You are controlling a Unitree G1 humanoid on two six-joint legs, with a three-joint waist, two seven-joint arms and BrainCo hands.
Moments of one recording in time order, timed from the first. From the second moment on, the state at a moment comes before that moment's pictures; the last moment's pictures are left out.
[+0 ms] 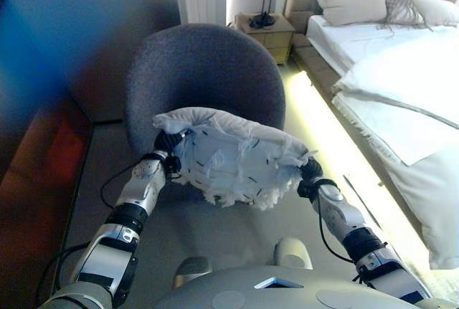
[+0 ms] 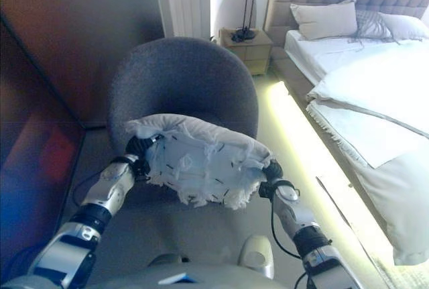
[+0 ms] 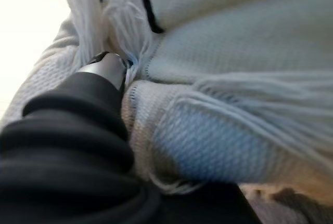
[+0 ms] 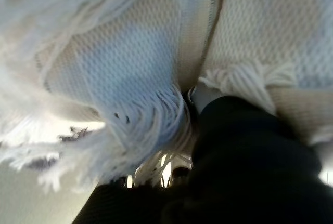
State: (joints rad) left arm -0.29 0.41 -0.26 0.61 -0.53 -0.03 -0.01; right arm -0.15 -0.34 0.32 0.48 0.66 0.07 -0.14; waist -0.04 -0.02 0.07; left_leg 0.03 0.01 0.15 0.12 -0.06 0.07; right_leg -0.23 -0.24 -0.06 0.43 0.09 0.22
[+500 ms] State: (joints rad) left arm -0.22 0.35 -0.25 0.55 -0.50 -0.03 0.04; right arm -0.15 -0.41 0.28 0.48 0.67 0.11 -0.04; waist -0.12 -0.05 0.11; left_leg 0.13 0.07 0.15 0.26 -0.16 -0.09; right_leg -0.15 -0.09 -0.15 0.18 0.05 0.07
